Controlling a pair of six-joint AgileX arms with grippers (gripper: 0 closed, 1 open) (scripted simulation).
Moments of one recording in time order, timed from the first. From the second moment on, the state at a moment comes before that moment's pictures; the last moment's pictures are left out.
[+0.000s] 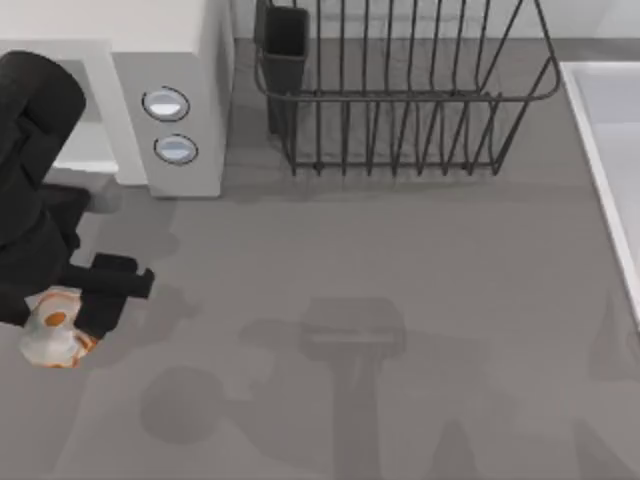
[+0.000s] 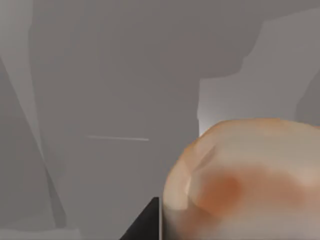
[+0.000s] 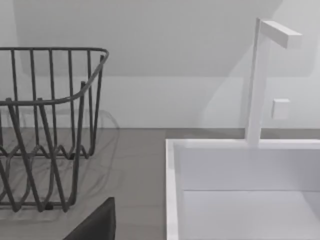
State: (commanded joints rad) left arm -0.26 1.52 1.08 -1.09 0.00 -0.07; right arm 0.00 0.00 0.00 0.00 0.00 0.00
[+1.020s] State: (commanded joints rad) left arm 0.07 1.83 0.99 -0.05 0.04 0.04; right arm 0.00 0.00 0.00 0.00 0.00 0.00
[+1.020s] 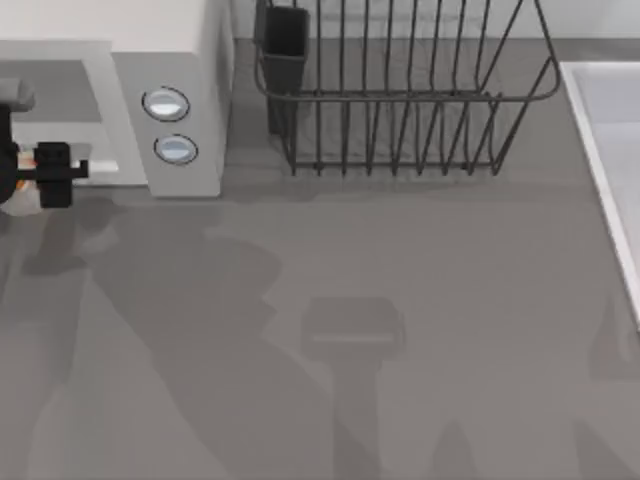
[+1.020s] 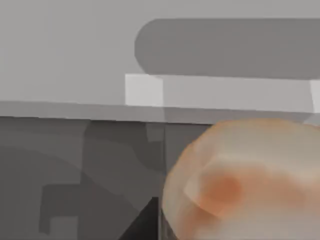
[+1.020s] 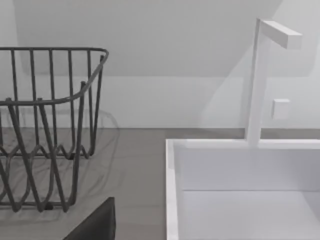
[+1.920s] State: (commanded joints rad) left arm 0.15 2.03 0.73 0.94 0.18 0.08; right arm 0.00 0.00 0.00 0.00 0.00 0.00
